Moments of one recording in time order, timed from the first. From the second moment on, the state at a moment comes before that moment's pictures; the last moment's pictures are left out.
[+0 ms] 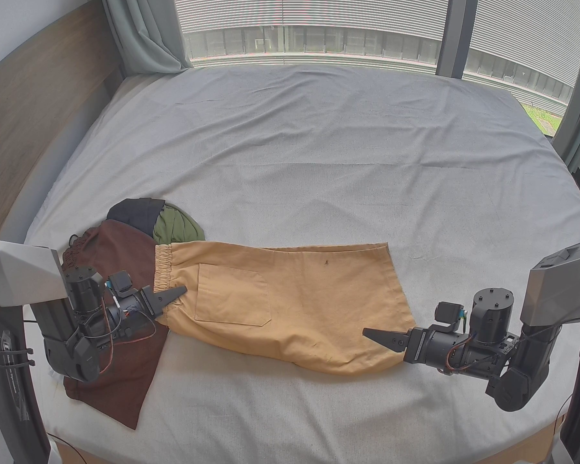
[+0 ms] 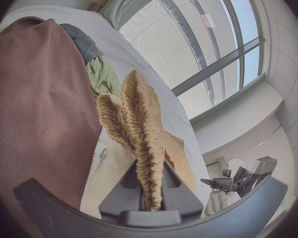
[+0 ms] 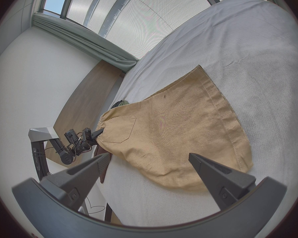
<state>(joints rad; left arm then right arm) 0.00 2.31 -0.52 -1.55 -0.66 -0.64 0.42 2.20 -0.30 -1.54 0.36 0.60</state>
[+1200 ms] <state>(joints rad) -0.06 2.25 -0.51 -1.55 -0.64 -0.61 0.42 2.20 -0.31 -1.54 0.36 0.60</state>
